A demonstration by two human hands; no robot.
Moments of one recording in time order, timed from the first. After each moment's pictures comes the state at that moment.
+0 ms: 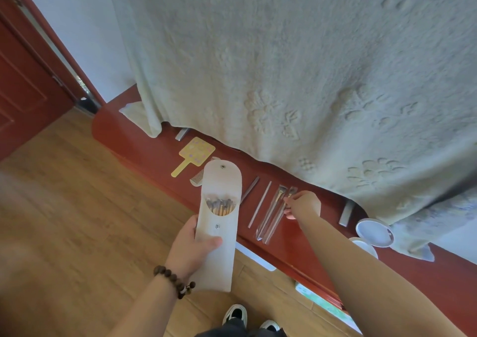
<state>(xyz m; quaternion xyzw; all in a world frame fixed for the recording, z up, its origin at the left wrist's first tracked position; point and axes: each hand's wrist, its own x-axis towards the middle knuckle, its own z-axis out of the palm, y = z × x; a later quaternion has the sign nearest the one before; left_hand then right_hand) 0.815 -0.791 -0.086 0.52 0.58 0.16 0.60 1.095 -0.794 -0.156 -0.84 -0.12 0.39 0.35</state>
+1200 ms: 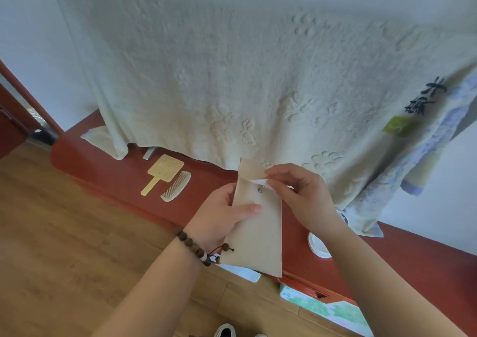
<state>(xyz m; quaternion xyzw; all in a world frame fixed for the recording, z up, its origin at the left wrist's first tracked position) 0.911 -0.804 0.012 0.57 0.35 0.14 0.73 1.072 -0.890 0.016 -0.63 -0.46 0.27 0.56</state>
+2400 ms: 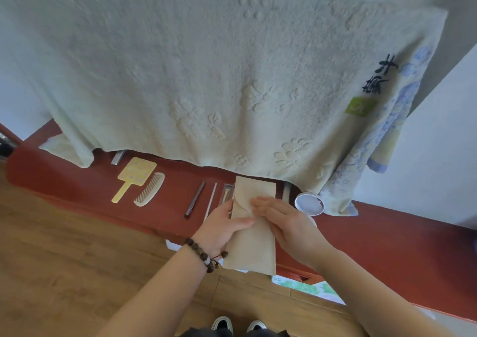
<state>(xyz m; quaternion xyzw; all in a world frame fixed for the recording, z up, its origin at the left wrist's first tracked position) 0.953 -0.824 -0.058 0.49 0.34 0.06 0.80 1.093 -0.949 -0.062 -0.69 -0.66 0.07 0.30</state>
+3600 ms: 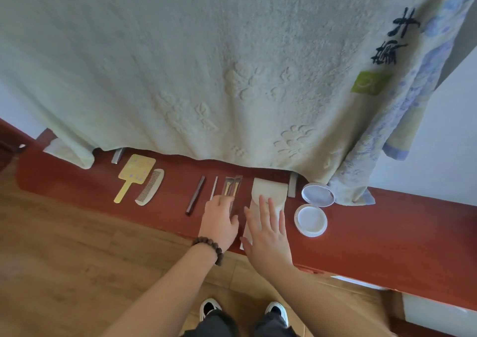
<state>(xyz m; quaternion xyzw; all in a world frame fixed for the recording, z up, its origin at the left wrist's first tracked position) 0.973 -0.809 -0.130 0.87 0.42 0.05 0.27 1.047 -0.923 -0.172 -0.87 -0.49 0.07 0.08</state>
